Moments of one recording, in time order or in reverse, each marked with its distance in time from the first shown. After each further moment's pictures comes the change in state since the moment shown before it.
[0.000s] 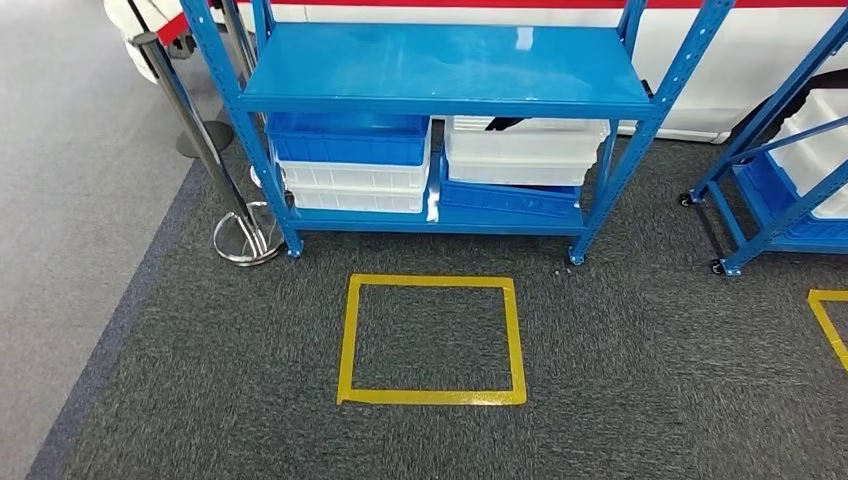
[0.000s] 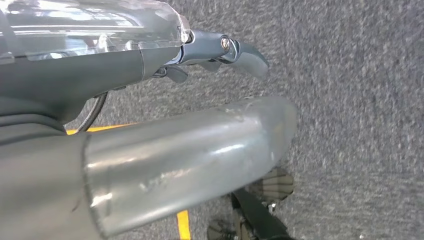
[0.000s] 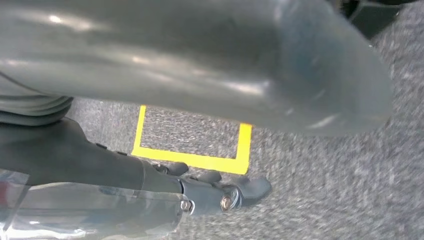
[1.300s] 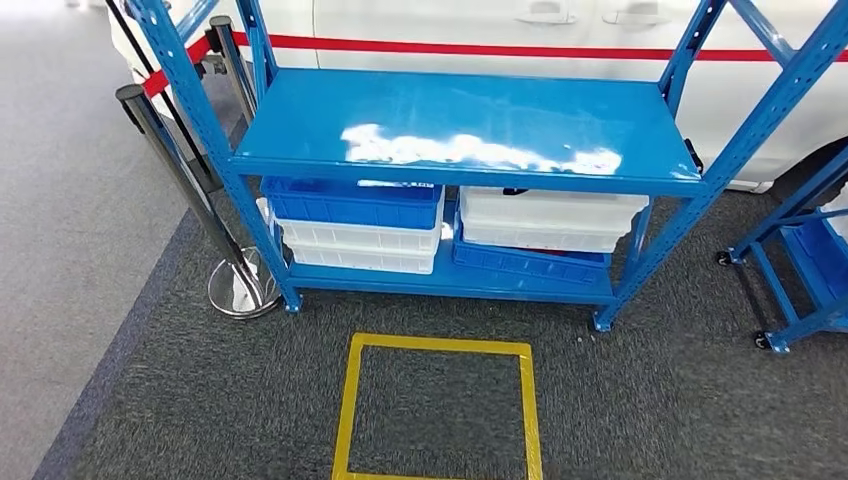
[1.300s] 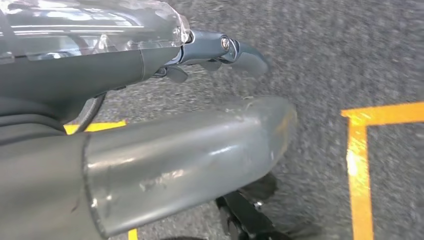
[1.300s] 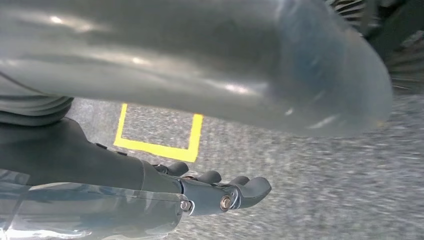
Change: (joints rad) left arm 0.013 -0.004 0.001 0.000 -0.010 -0.011 0.003; right arm 0.022 -0.005 -0.009 0.006 0.004 0.010 0.010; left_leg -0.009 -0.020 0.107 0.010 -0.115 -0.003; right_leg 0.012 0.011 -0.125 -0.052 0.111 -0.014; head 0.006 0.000
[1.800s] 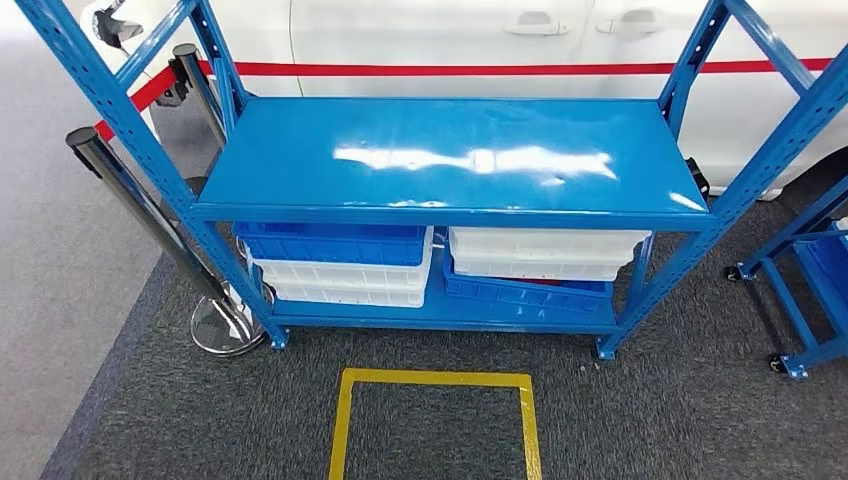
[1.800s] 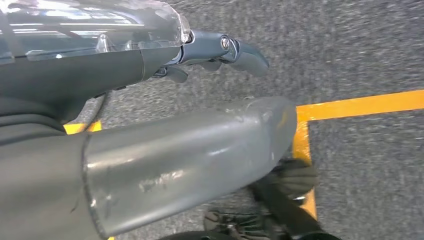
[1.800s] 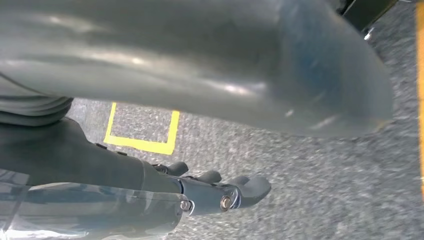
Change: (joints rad) left arm 0.004 0.004 0.001 0.000 -0.002 0.000 0.005; right arm -0.005 0.004 -0.006 0.003 0.015 0.003 -0.001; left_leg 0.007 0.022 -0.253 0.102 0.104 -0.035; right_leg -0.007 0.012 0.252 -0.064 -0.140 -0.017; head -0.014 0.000
